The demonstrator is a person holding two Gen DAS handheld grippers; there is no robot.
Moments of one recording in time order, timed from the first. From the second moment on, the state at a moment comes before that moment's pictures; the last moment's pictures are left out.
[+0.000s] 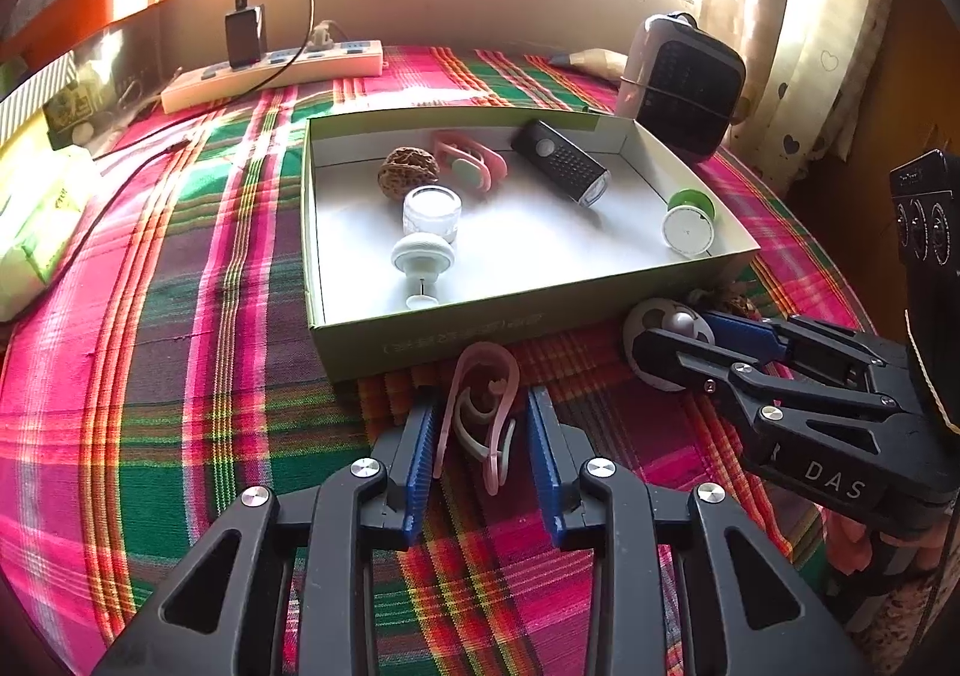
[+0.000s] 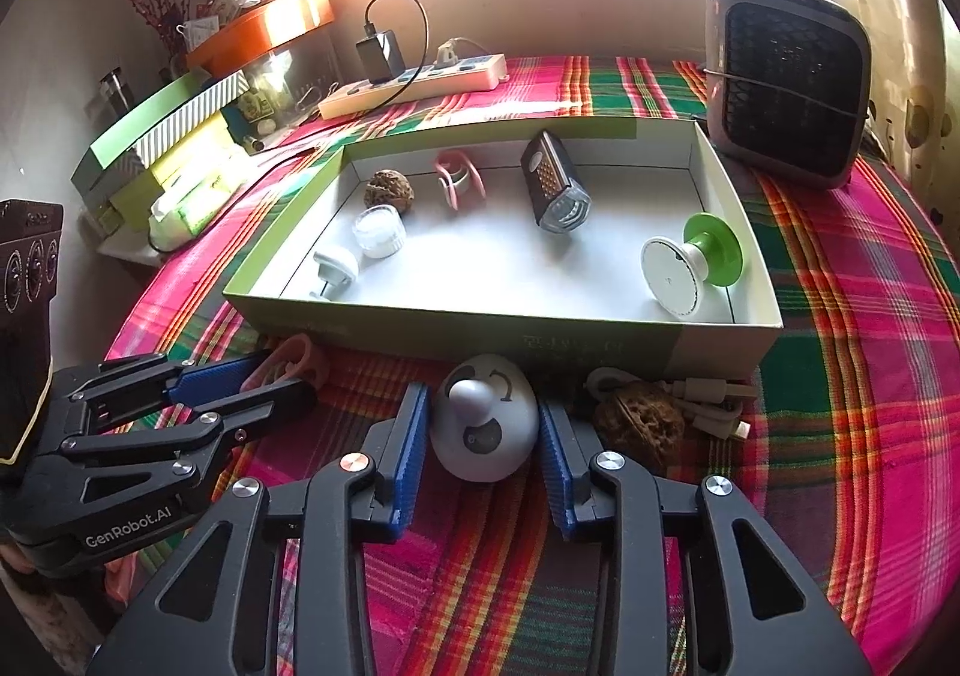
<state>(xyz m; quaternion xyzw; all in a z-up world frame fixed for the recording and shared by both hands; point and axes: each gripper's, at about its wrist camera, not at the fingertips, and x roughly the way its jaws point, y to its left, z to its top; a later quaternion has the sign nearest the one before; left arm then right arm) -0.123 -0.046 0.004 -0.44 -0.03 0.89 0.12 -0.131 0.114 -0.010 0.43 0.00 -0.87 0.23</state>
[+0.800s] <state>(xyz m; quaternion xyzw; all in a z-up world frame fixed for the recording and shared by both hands) -0.121 -0.046 0.004 -0.44 -0.03 0.89 0.12 -0.126 0.116 -0.005 0.42 -0.02 -0.88 0.24</state>
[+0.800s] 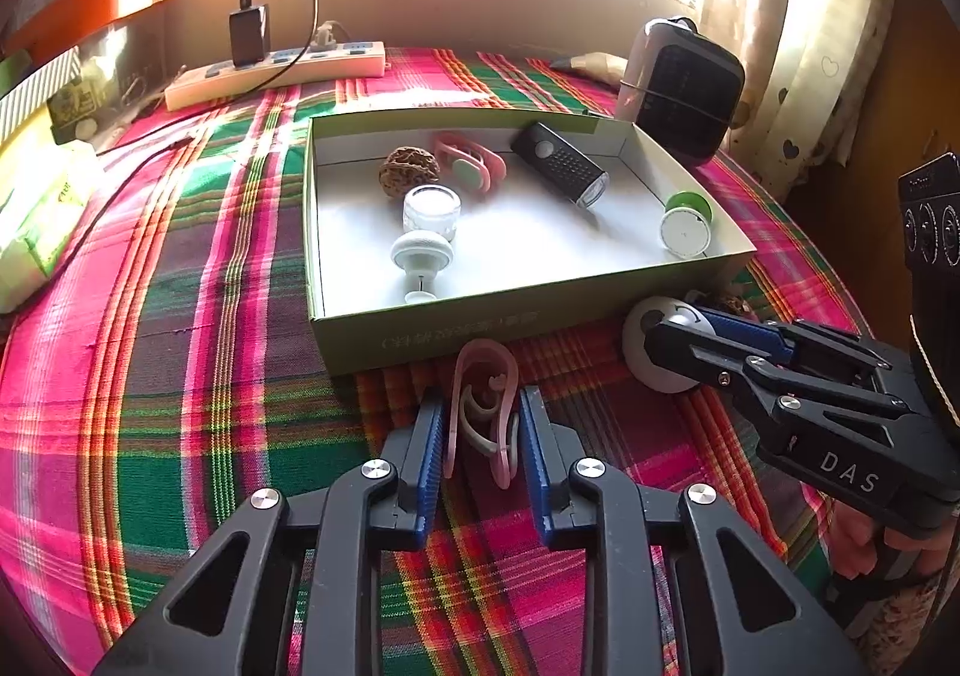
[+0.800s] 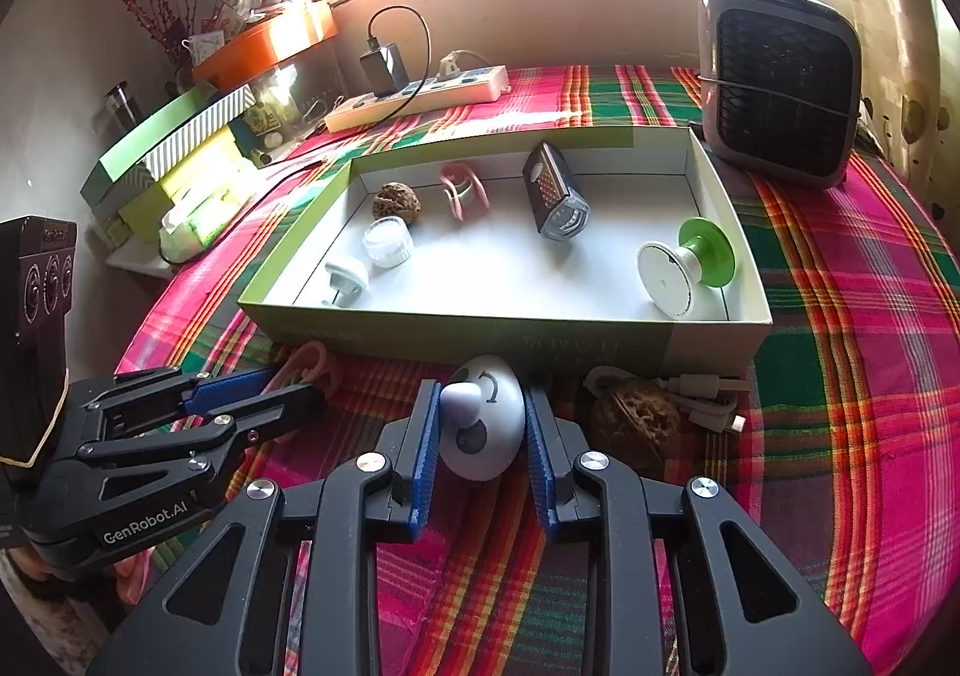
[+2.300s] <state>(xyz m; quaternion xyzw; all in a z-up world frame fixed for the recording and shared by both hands) -0.103 -0.043 0.019 -0.43 -0.03 0.90 0.13 -0.110 0.130 0.013 0.39 -0.03 -0.89 0.24</state>
